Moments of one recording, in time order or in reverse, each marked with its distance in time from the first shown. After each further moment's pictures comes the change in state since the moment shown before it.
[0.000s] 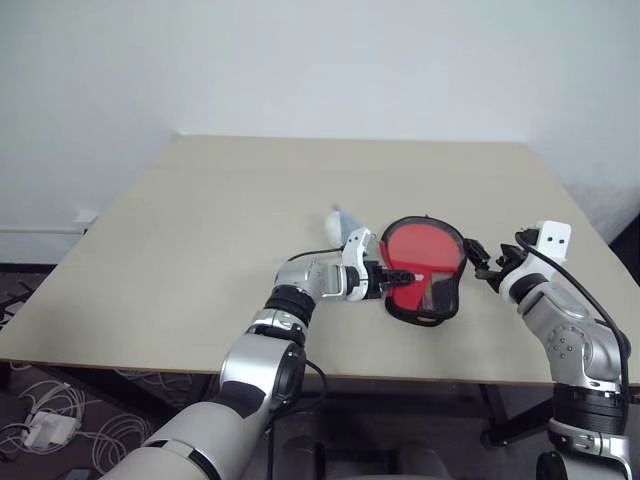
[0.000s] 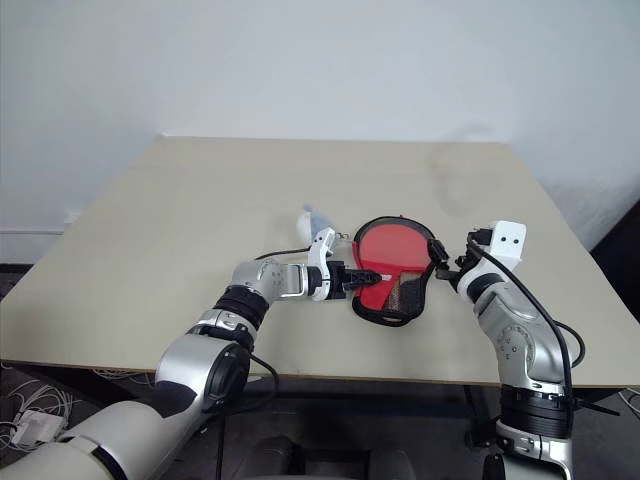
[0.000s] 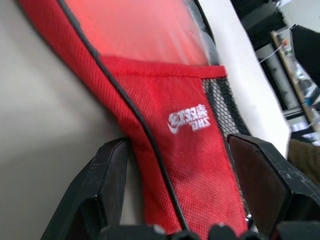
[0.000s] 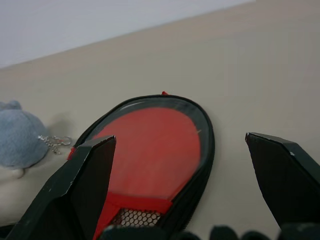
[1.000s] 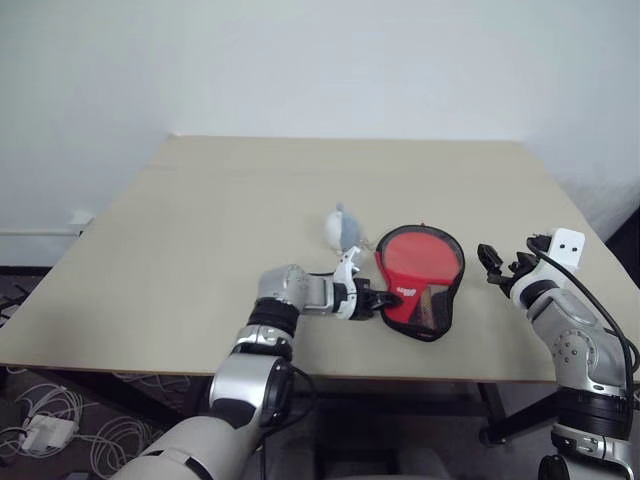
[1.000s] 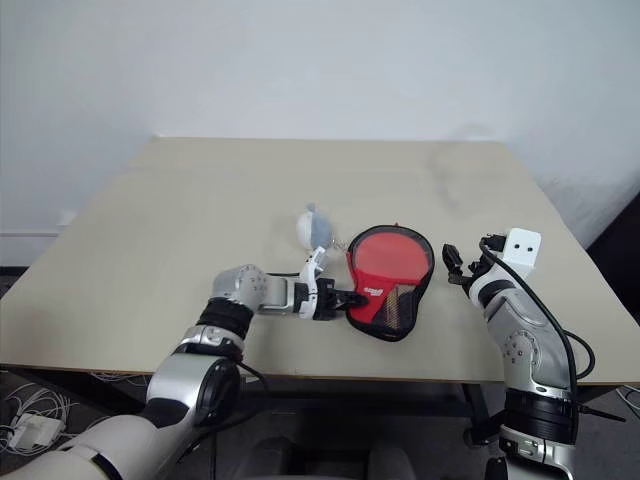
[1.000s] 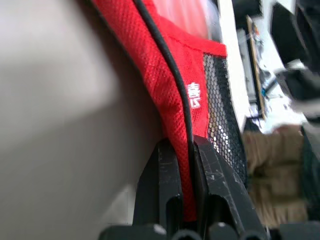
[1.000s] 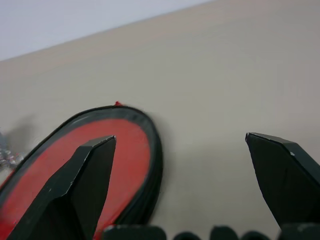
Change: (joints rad) left arm 0.189 0.100 -0.036 -0.329 -0.100 0.430 -0.070; right arm 0.022 0.006 -0.033 0.029 -0.038 -0.021 -0.024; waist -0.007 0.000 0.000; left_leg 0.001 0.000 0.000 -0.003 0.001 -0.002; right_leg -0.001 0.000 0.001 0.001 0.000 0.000
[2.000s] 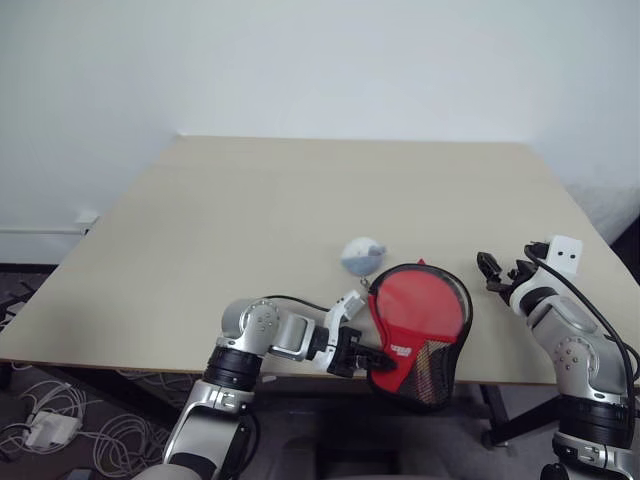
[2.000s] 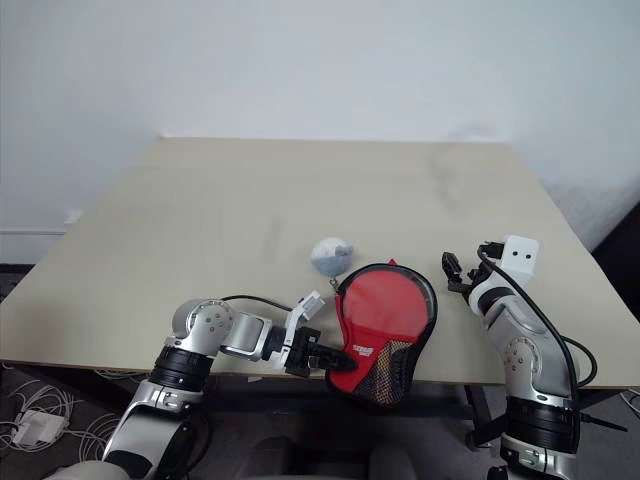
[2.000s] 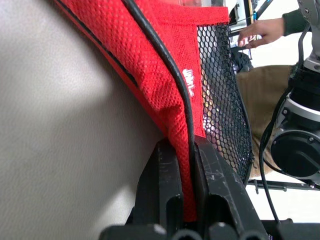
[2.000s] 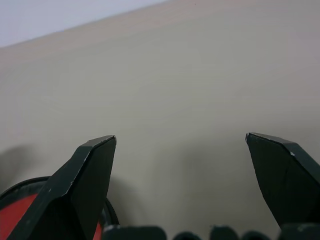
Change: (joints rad) left arm 0.293 0.160 -0.225 -0.521 -0.397 0.299 0.151; right arm 0.037 0.004 0.003 -0.036 -0.001 0.031 -0.013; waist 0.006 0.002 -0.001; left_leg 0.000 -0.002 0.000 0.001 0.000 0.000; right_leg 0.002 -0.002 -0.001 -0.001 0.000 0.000
